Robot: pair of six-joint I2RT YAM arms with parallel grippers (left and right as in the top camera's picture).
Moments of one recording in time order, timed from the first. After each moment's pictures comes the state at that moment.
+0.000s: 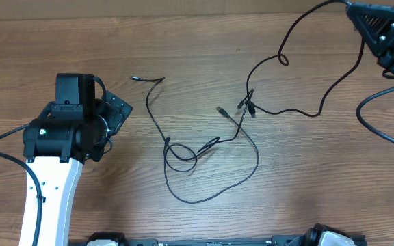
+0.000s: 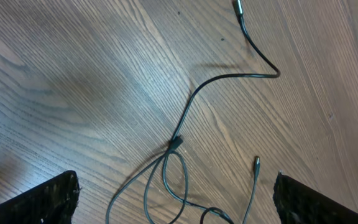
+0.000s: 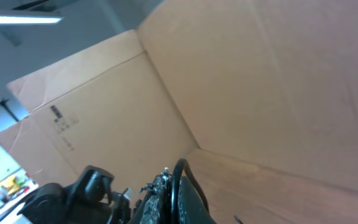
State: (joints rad) left arm -0.04 1.24 1.29 -1.16 0.03 -1.03; right arm -0.34 1.28 1.49 0.15 -1.25 0.84
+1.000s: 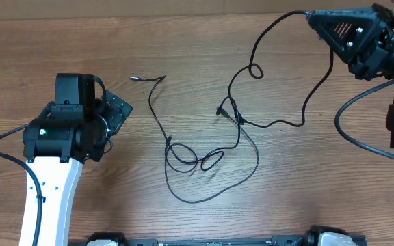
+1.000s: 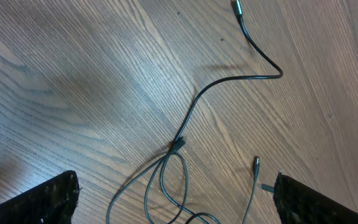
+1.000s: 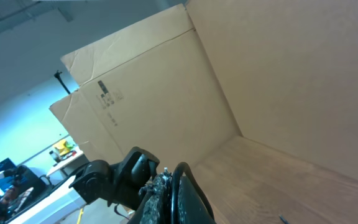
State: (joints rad) left arm -0.04 1.24 1.29 -1.16 0.03 -1.03; right arm -0.15 1.28 1.51 0.20 -1.26 0.88
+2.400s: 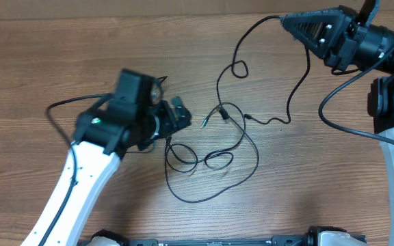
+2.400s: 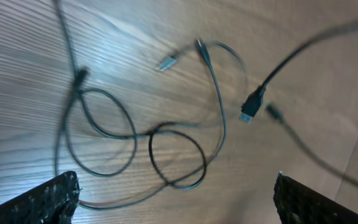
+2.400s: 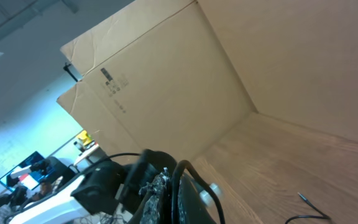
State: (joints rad) left arm -0.38 1.34 1.29 -1.01 0.26 -0.81; right arm -0.05 1.36 1.51 0.09 -1.27 0.80
